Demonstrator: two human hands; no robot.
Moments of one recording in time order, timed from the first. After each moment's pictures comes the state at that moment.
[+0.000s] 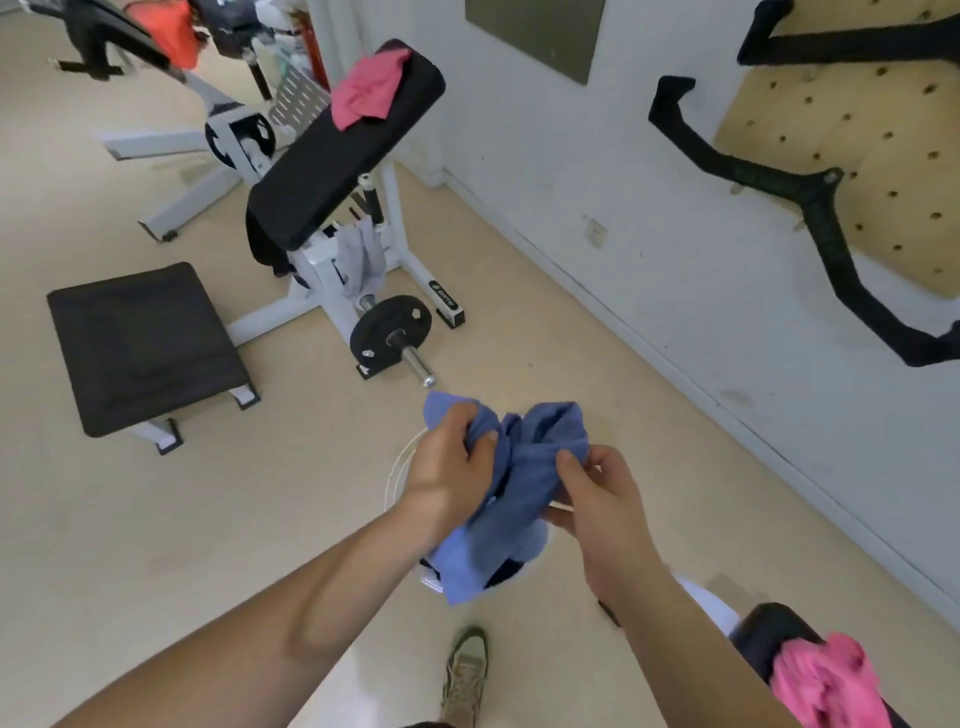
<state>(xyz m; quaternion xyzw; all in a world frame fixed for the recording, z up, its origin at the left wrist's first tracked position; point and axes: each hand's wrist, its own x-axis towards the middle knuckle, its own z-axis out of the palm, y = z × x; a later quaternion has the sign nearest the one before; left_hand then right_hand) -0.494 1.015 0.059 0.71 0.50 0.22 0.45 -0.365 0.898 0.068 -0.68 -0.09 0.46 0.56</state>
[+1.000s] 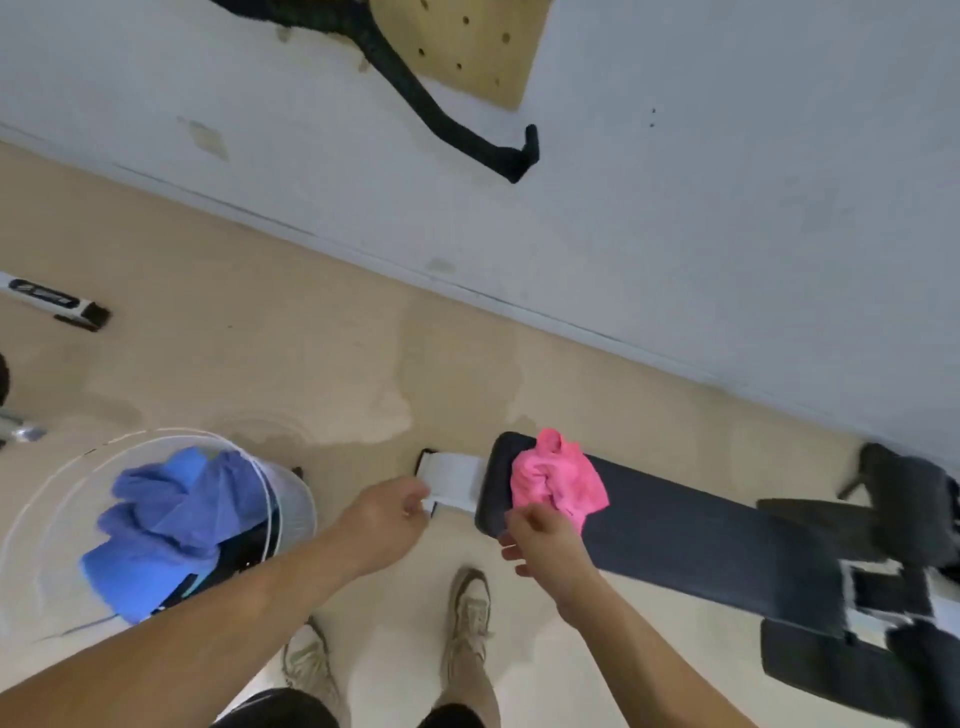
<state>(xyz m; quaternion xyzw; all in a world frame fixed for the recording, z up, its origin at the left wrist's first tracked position) -0.256 0.803 -0.078 0.82 0.25 -0.23 0.46 -0.189 0.591 -0.037 -0.81 0.14 0.40 0.41</state>
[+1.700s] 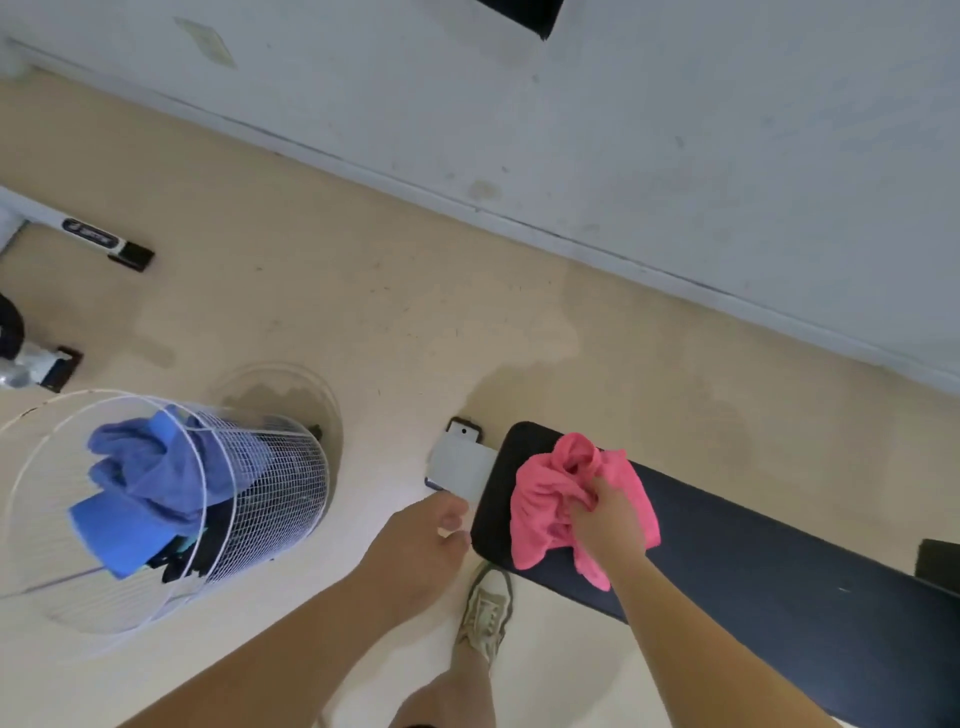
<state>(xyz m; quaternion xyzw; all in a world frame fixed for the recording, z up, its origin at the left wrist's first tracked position) -0.145 0.675 -0.188 0.76 0.36 -0.26 0.48 -0.009 0.478 -0.305 -0.88 0.07 0.38 0.28</state>
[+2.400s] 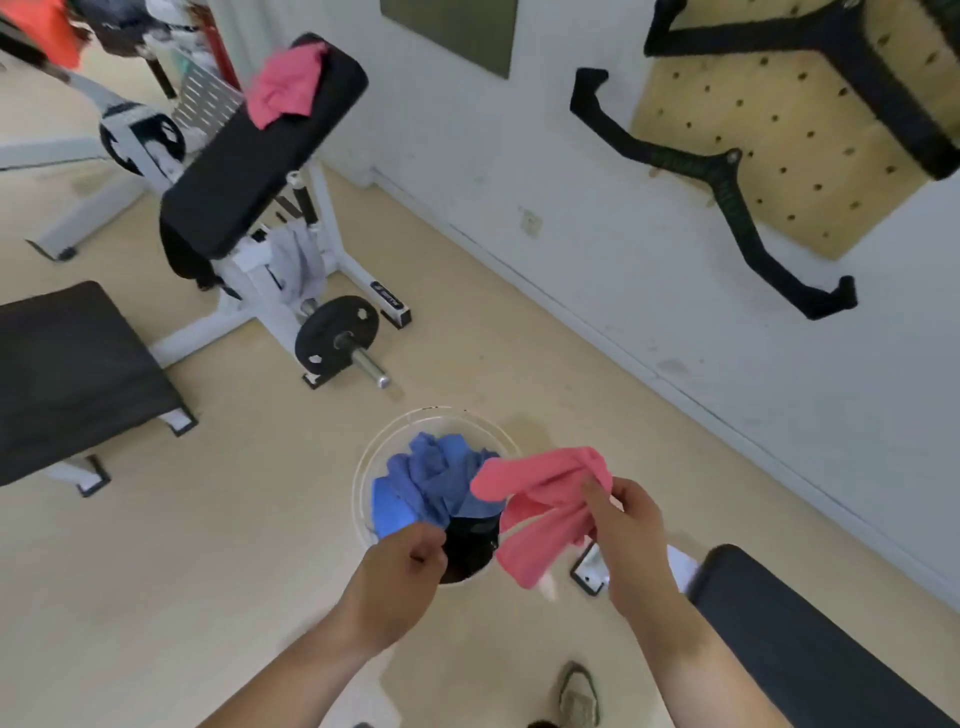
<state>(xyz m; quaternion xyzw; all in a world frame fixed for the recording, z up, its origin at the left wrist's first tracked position) -0.582 0.945 0.013 0.71 0.48 0.00 0.51 -0.354 0.827 0.017 -0.79 -0.03 0.32 0.52</state>
